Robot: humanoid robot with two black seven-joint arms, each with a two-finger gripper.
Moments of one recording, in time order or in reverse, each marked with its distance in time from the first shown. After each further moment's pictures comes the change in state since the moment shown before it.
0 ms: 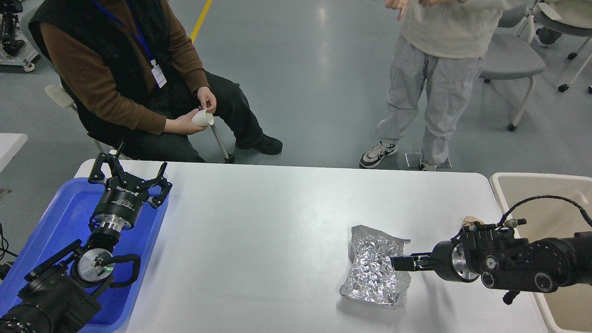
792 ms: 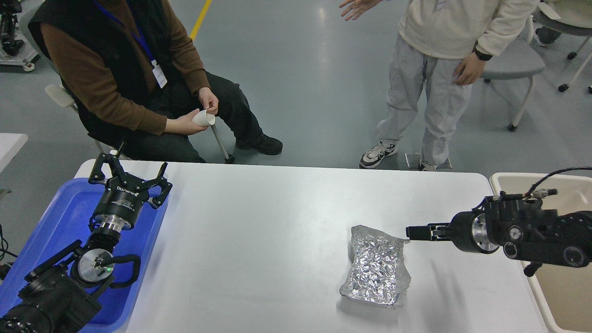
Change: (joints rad) left arm 0.000 0.000 0.000 0.000 0.000 0.000 0.000; right arm 0.105 -0.088 0.005 0.027 0.010 0.036 0.005
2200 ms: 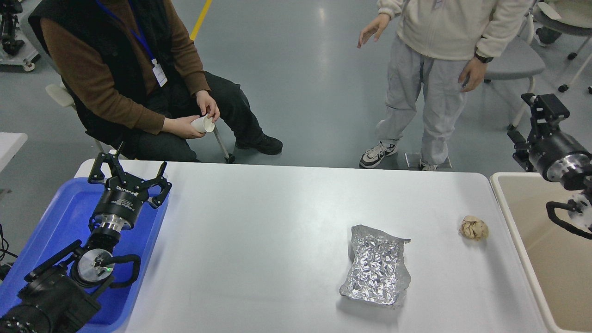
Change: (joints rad) left arm 0.000 0.000 -0.001 0.000 0.000 0.000 0.000; right arm -0.451 -0.149 1.044 -0.398 0.509 0.025 0.291
